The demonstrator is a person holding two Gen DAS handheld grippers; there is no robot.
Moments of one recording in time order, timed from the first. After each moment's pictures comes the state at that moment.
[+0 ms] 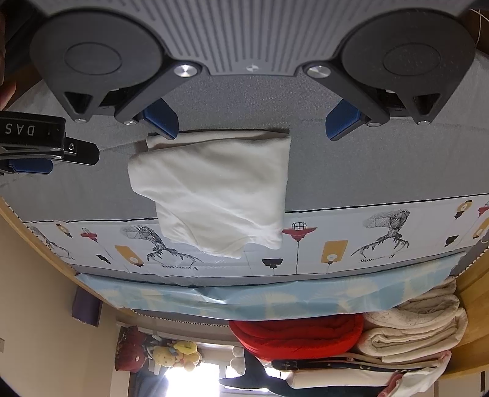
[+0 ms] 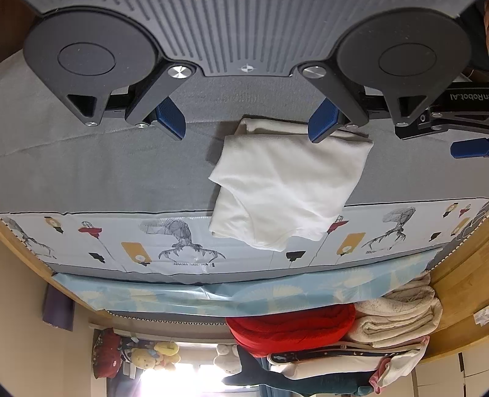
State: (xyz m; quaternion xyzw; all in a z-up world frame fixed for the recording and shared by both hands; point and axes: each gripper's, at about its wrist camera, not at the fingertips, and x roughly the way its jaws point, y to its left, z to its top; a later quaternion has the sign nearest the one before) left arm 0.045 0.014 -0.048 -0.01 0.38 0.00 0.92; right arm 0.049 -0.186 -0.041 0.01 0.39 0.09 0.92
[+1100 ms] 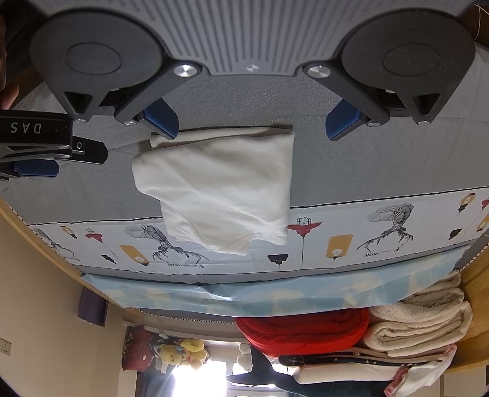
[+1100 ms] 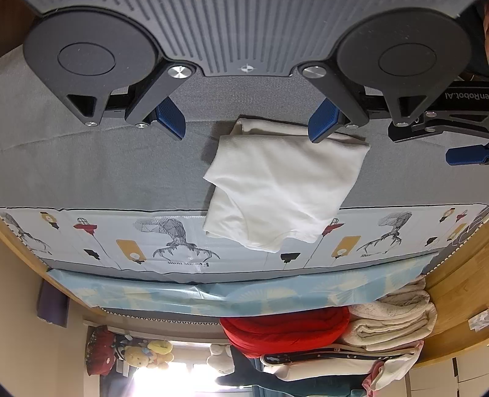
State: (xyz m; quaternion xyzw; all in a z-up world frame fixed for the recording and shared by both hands) left arm 0.044 0.013 -0.050 0.00 0.37 -0.01 0.93; right arm 0.049 -0.182 -0.042 0.00 0.39 0.10 0.91
